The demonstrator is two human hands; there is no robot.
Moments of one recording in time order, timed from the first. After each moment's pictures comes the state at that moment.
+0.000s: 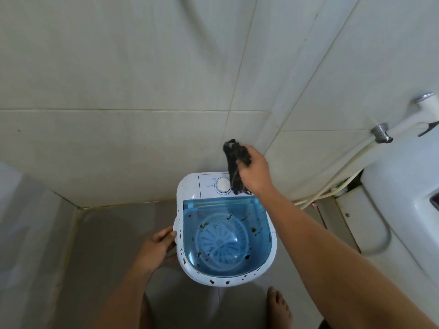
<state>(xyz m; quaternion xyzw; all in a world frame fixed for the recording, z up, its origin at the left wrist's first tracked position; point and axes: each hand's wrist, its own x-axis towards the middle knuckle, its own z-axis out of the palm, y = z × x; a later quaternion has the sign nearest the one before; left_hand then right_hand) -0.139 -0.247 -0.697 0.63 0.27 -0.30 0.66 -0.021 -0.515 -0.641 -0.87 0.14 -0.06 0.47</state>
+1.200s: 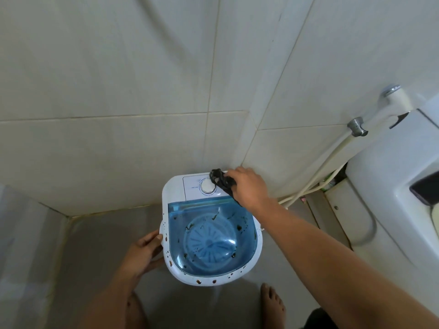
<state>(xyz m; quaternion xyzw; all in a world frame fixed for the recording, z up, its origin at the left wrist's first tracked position) -0.141 -0.247 -0.709 0.64 0.27 -0.30 0.66 -0.061 -0.549 -0.651 -0.99 -0.01 0.01 0.13</state>
